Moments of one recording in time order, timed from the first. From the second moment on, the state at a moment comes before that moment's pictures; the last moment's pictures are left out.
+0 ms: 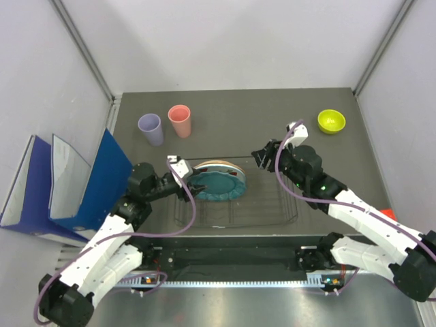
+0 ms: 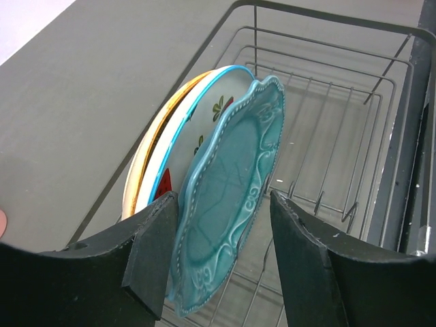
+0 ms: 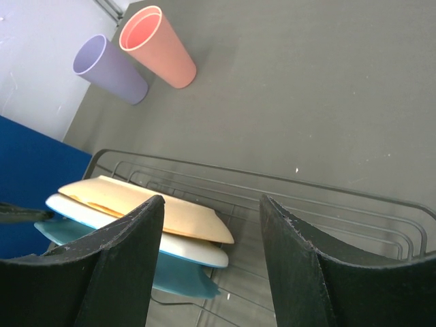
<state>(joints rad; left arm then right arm) -0.43 0.72 0.50 0.01 0.66 0.23 0.69 0.98 0.72 0.04 0.17 0.52</state>
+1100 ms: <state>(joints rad) -0.48 0.91 0.50 0.16 0.56 0.26 0.69 0.99 0.68 0.07 0.16 0.55</state>
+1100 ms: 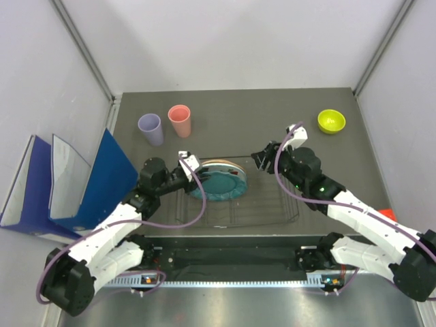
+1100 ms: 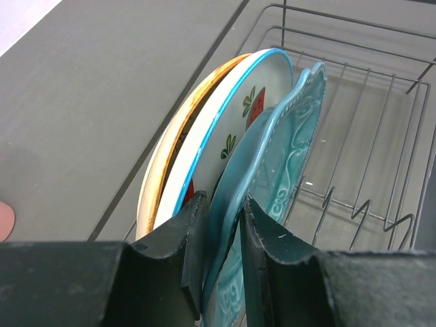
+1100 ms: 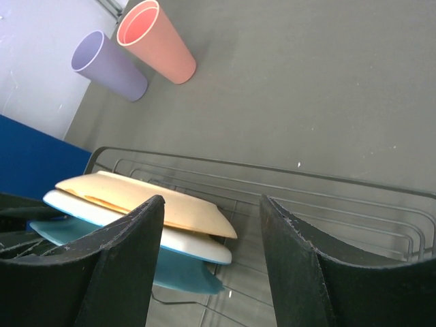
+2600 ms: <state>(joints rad) -0.50 0.91 0.84 -0.19 0.52 0.30 0.69 1.04 0.70 0.06 0.13 0.57</state>
